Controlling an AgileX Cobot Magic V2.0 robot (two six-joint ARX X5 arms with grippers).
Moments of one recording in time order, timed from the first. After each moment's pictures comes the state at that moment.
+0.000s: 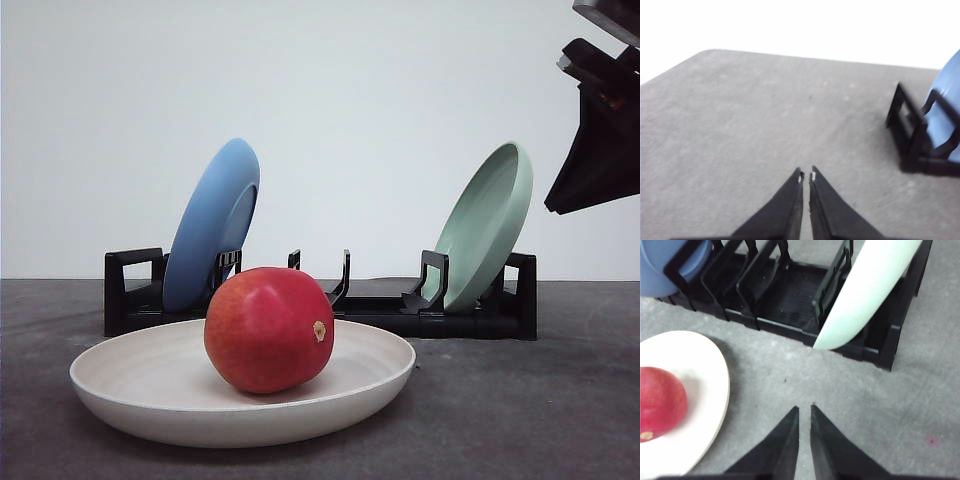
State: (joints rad) left_arx 0.11 0.00 0.02 -0.15 0.03 -0.06; right_arx 0.26 1.00 0.60 -0.25 -0.31 0.12
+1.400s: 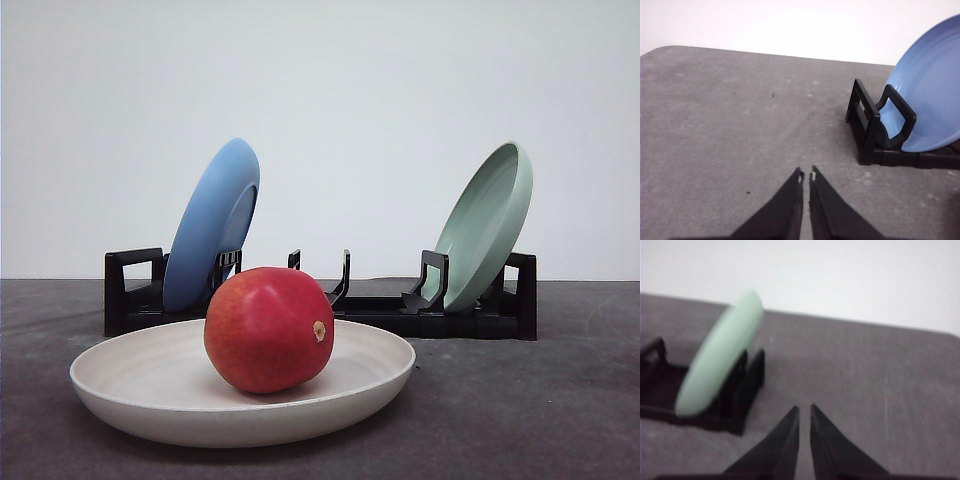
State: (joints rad) left_arx -0.01 0.01 0.02 -0.15 0.03 -0.08; right_arx 0.07 0.31 0.27 -0.09 -0.01 -0.05
